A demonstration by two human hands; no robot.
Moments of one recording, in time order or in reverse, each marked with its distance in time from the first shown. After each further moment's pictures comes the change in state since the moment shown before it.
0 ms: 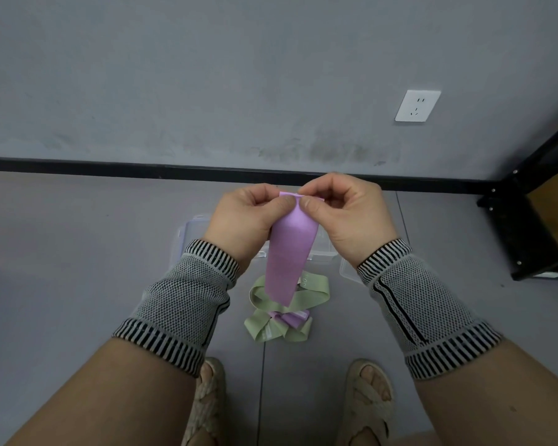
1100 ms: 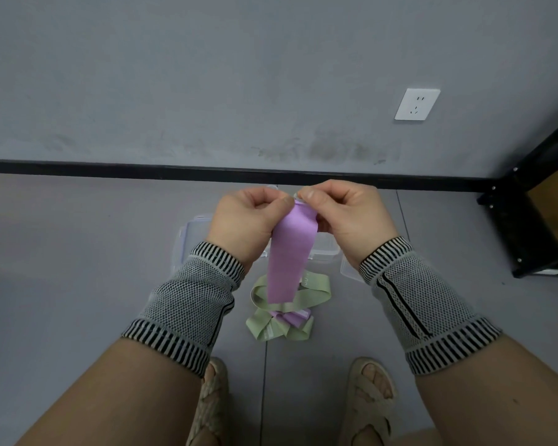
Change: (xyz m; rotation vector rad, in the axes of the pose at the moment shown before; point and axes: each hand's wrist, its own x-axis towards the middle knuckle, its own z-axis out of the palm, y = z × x) left_hand 0.000 -0.003 -0.001 -0.004 0.064 0.010; right_hand 0.003 0.009 0.001 0.109 -0.025 0.181
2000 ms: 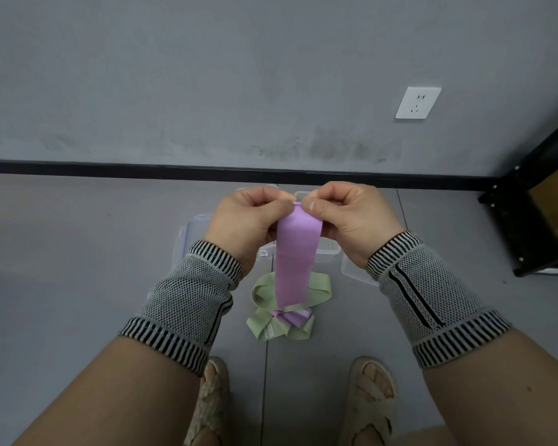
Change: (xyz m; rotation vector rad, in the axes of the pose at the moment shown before) left_hand -0.002 0.005 0.001 -0.156 -0.077 -0.099; right_hand 0.001 -0.002 -0.005 0.166 -0.085 0.155
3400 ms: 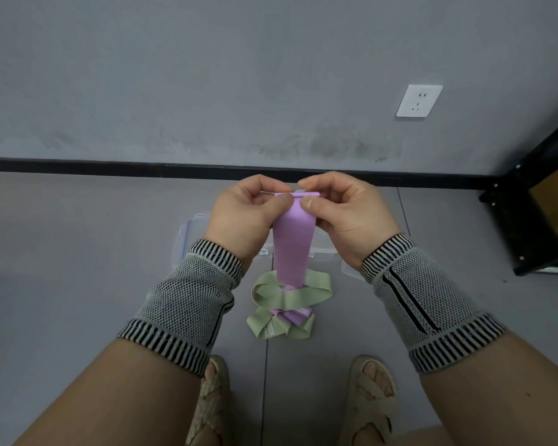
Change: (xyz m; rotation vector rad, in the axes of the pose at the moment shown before) left_hand 0.001 -0.001 -0.001 0.097 0.060 0.111; right_hand 0.002 0.005 0.005 0.074 0.028 -0.102
